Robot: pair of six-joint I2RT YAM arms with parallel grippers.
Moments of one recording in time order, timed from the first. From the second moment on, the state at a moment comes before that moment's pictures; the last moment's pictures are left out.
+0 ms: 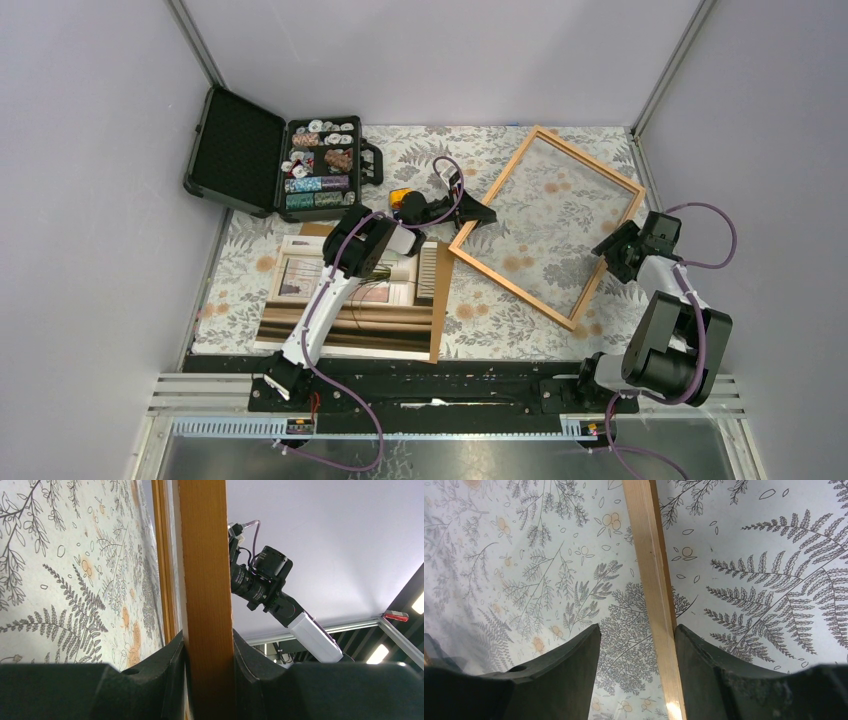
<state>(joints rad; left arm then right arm) -0.55 2.68 1.60 1.38 0.88 -1.76 -0.40 1.34 0.66 -0.24 -0.18 0.52</state>
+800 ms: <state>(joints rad) -0.54 2.68 1.60 1.39 0.88 -1.77 -0.40 1.31 0.66 -0.25 -0.18 0.52</state>
